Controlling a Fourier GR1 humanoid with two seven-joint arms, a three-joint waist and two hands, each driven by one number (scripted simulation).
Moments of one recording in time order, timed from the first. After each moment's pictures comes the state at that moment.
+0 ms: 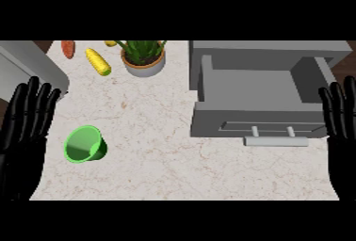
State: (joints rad) left arm 0.02 0.11 -0.01 -2.10 -0.01 -0.03 0.02; right arm 0.02 -0.08 0.00 -2.10 0.01 -0.04 -0.03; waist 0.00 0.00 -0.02
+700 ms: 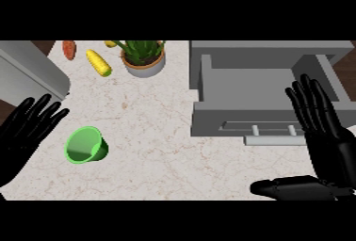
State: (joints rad) left arm 0.02 0.40 0.13 -1.77 0.69 -0.62 0.00; right arm -0.03 -0.13 0.05 -2.03 -0.03 0.07 0.05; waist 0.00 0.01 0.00
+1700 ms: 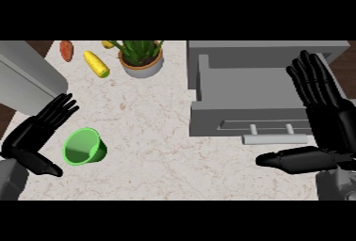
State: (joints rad) left arm -0.28 0.43 0.22 -0.90 0.17 -0.79 -0.40; right arm -0.20 -0.17 -0.04 -1.89 -0.08 0.13 0.06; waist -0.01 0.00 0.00
